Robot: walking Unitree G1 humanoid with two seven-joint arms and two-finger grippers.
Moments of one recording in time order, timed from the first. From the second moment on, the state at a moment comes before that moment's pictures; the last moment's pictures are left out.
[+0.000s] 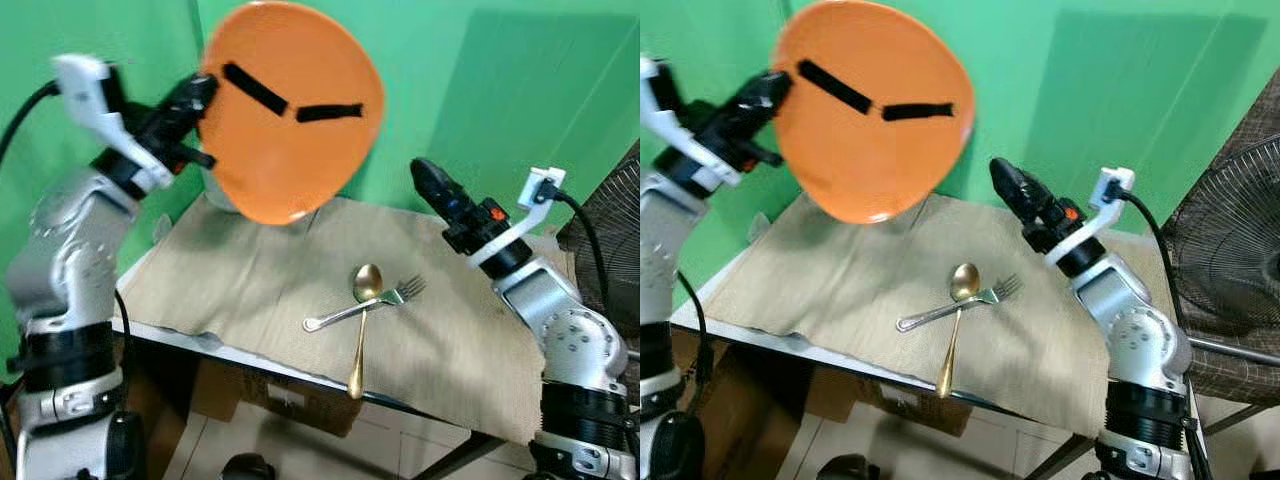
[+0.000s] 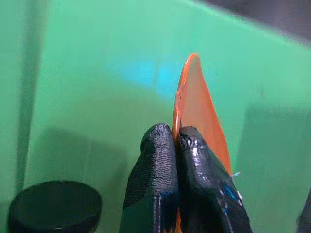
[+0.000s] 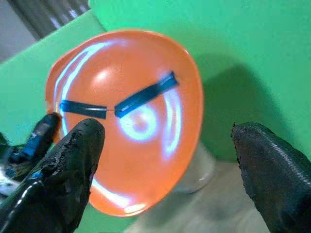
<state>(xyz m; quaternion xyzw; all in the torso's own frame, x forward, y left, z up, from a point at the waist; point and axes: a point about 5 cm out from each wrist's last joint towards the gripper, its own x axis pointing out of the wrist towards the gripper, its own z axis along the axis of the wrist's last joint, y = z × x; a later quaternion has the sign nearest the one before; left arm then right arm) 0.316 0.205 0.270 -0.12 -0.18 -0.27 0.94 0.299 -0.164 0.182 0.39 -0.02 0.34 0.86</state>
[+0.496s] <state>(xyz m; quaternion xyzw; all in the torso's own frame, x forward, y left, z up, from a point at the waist) 0.304 0.202 0.249 -0.30 -0.16 -0.30 0.89 0.285 -0.127 0.186 0.48 0.01 0.46 0.74</state>
